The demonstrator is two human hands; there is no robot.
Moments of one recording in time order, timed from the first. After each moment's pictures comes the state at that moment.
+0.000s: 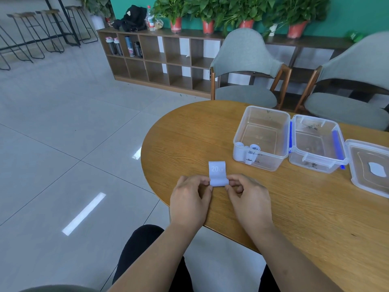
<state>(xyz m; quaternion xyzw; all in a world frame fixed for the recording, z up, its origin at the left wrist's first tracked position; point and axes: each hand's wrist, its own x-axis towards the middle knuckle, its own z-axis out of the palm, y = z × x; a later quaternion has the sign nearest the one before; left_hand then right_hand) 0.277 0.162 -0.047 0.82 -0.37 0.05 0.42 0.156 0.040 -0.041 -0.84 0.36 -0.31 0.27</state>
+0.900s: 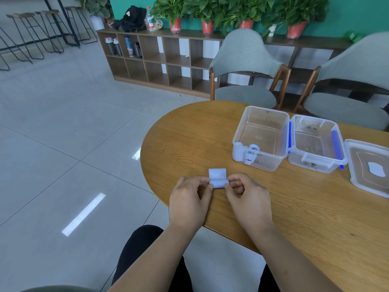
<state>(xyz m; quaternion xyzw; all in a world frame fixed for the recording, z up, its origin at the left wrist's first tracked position) 0.276 0.162 -0.049 0.82 -0.38 0.06 0.43 0.154 0.041 -0.038 -0.83 0.36 -0.32 0.29</state>
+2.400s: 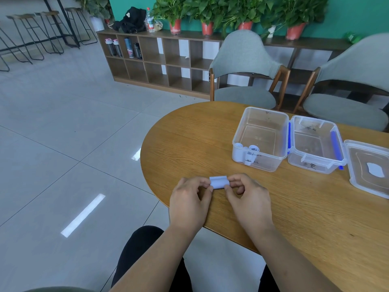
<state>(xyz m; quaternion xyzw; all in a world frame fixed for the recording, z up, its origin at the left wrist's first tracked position) 0.274 0.164 -0.048 0.82 -0.37 0.05 0.44 0.153 0.040 -0.040 -0.82 0.36 -0.33 0.30</state>
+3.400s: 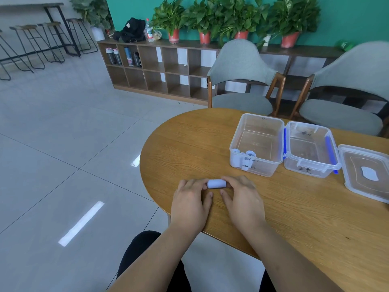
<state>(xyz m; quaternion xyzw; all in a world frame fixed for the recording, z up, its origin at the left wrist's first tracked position) 0.284 0.155 -0.050 0.83 -0.43 0.06 0.36 0.169 0.031 -0.046 -0.88 0.36 -0.25 0.20</state>
